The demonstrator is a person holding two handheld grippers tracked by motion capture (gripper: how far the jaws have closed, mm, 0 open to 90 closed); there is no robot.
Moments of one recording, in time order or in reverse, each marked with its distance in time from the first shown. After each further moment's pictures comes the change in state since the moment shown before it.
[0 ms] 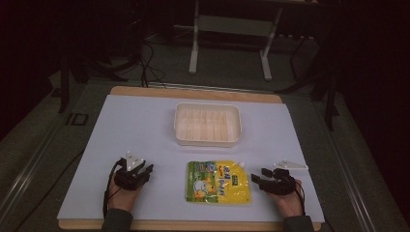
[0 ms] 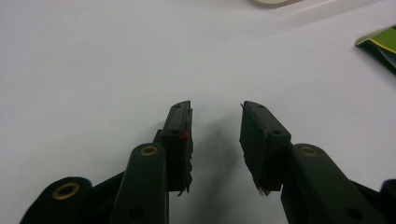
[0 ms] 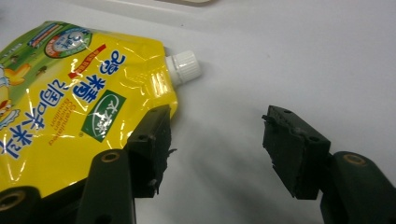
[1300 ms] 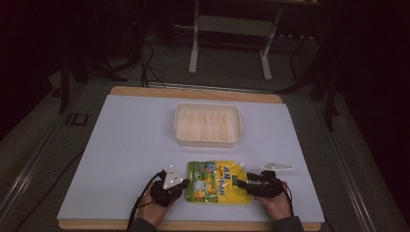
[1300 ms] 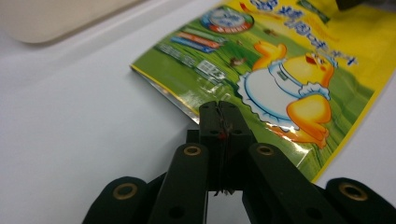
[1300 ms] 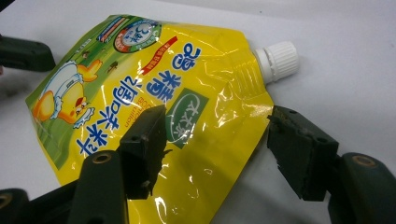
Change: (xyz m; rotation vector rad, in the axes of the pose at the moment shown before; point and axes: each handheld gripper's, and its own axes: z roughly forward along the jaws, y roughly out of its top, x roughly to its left) left arm -0.101 0.011 0.009 -0.017 -0.319 0.227; right arm 0.029 0.000 0.020 0.036 0.169 0.032
